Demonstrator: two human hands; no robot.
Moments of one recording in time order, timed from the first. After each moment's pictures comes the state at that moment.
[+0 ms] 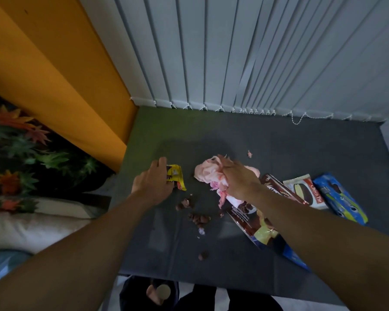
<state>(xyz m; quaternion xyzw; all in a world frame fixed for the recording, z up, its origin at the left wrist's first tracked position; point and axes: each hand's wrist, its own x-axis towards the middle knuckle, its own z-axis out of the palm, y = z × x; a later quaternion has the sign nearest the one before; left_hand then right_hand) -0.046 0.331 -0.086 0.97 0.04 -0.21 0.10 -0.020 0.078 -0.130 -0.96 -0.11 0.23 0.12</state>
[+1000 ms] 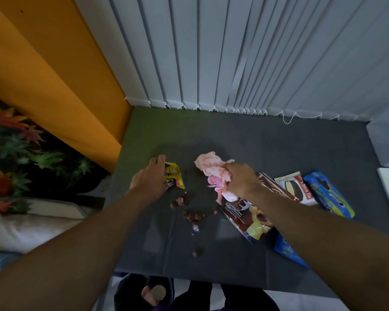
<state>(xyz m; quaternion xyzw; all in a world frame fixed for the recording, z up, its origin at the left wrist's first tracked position) -0.048 0.325 -0.081 0.97 0.01 -0.20 0.12 -0.038 0.058 -0.104 -0.96 -0.05 0.19 0.19</state>
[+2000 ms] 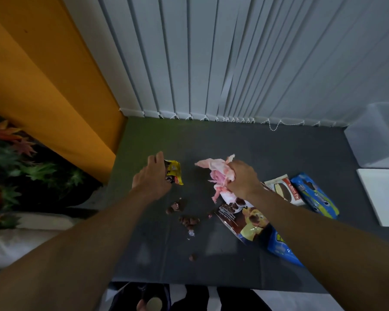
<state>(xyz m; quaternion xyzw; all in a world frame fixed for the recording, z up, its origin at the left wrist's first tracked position) -0.039 0.306 -0.060 0.98 0.02 -0.17 0.13 -0.044 0.043 -0.086 -0.96 0.02 0.13 0.24</state>
